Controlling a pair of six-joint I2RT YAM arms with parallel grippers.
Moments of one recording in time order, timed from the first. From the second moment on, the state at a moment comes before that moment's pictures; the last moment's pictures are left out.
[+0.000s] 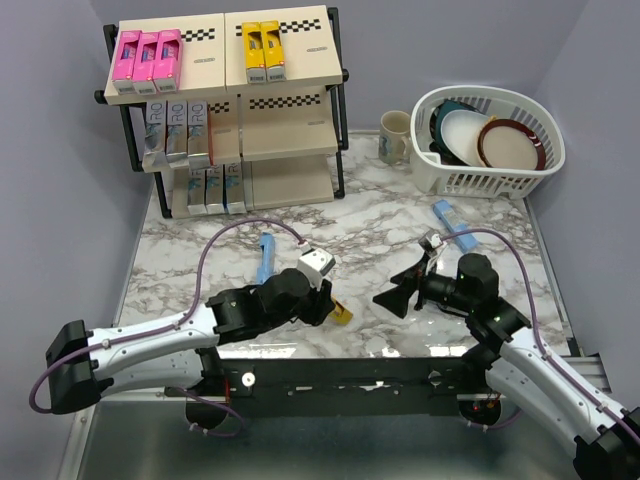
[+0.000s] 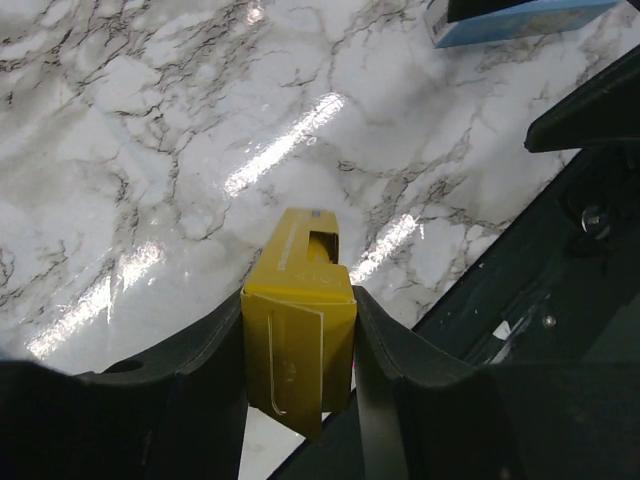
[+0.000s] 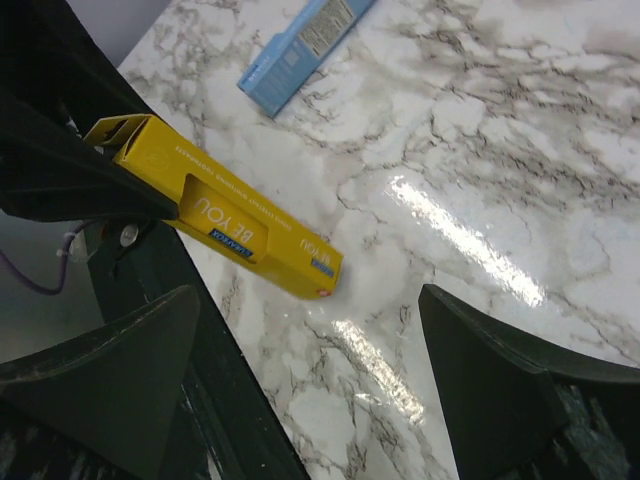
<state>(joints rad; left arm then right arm) -1.16 0.96 0.62 -0.23 -0.22 -0.47 0.50 0.61 0.34 -0.10 -0.52 0.34</state>
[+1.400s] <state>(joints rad) -0.48 0.83 0.74 -0.32 0.38 -0.62 1.00 1.15 0.15 0.94 -0.06 0.01</state>
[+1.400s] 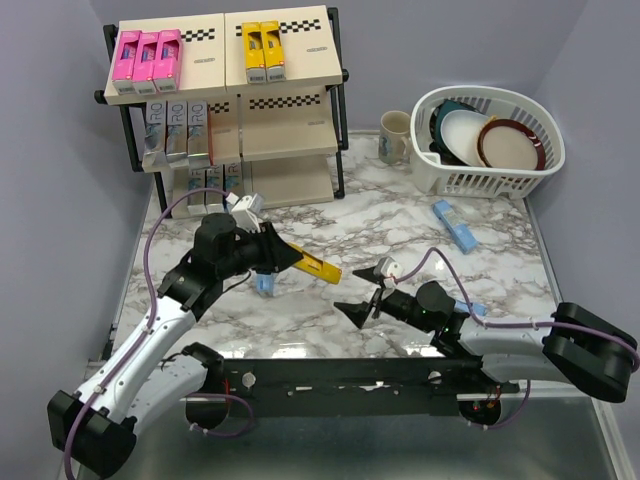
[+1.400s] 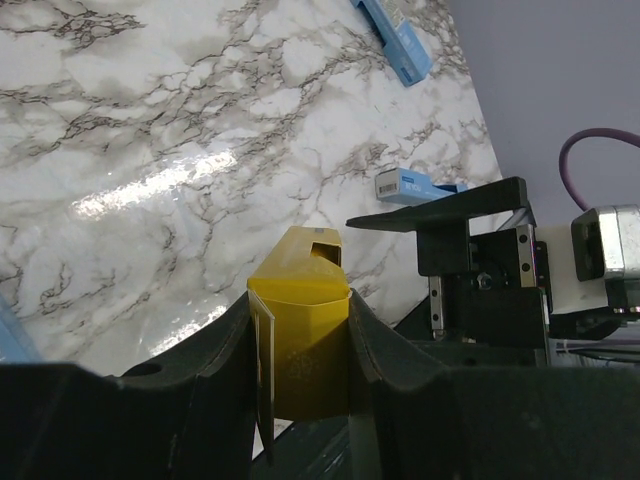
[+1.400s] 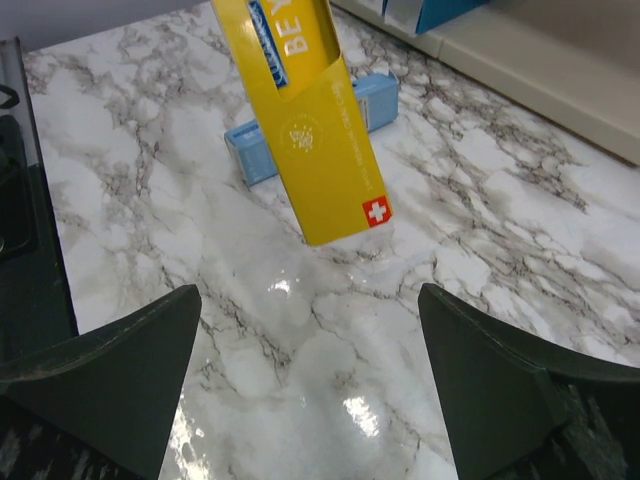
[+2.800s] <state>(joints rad) -0.39 0.77 0.64 -0.09 0.70 -0.90 1.01 1.05 0.21 1.00 -0.15 -0.15</state>
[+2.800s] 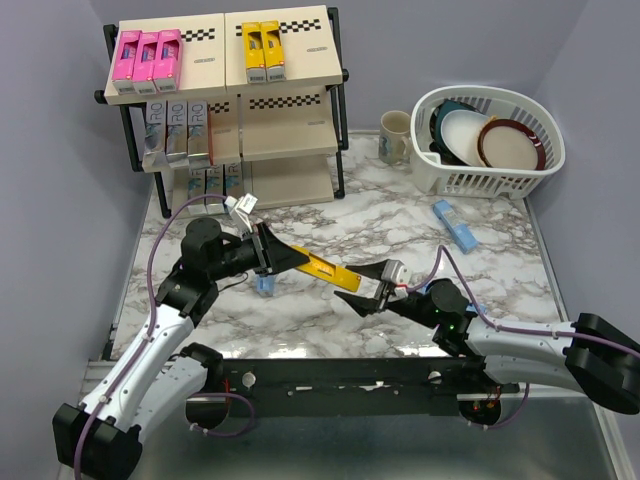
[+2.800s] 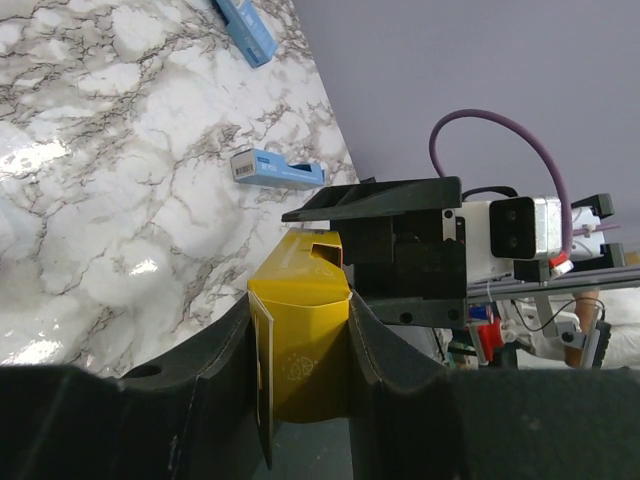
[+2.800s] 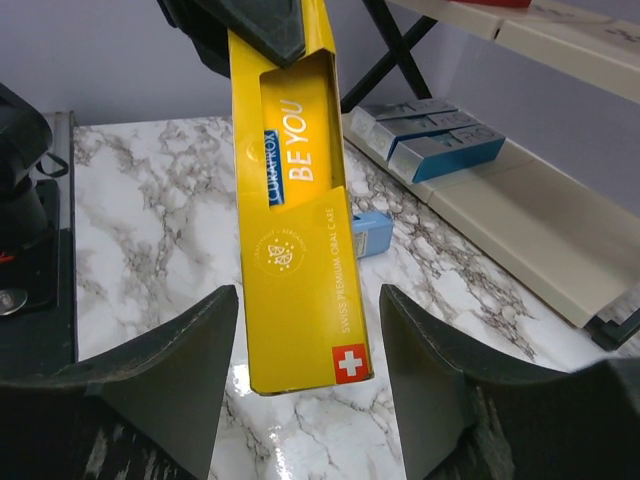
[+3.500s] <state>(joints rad) -0.37 0.82 0.65 -0.05 0.76 -0.95 1.01 0.98 0.21 0.92 -0.16 -0.18</state>
